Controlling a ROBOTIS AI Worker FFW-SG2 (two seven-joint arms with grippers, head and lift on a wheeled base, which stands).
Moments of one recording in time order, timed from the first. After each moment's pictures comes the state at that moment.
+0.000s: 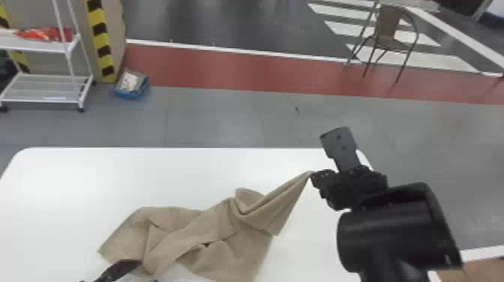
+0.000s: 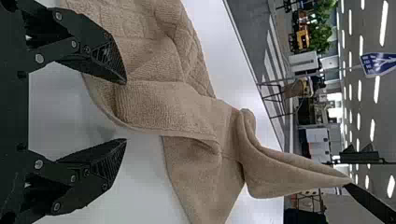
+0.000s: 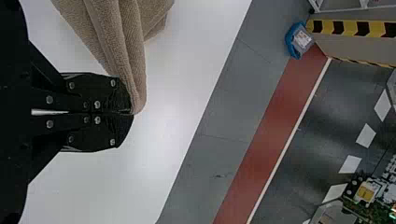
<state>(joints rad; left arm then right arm) 0.26 0.19 -0.10 -1.25 -0.24 -0.31 -0.56 0.05 -0.09 0.04 -2.10 0.76 1.10 0.64</state>
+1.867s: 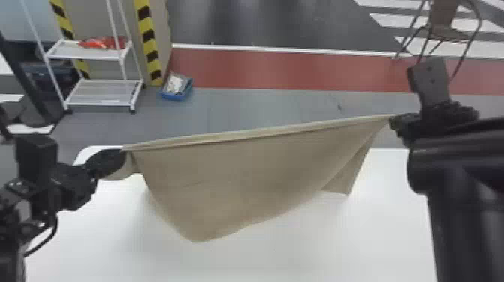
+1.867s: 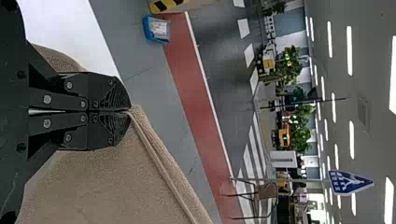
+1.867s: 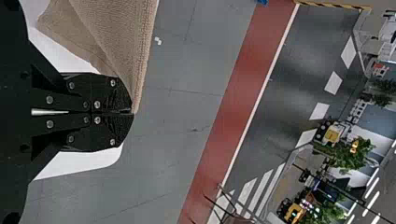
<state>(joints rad) 0.09 0.15 0.22 -1.79 -0.16 0.36 -0.65 -0.26 -0.11 -0.07 -1.93 0.77 1.10 0.61</state>
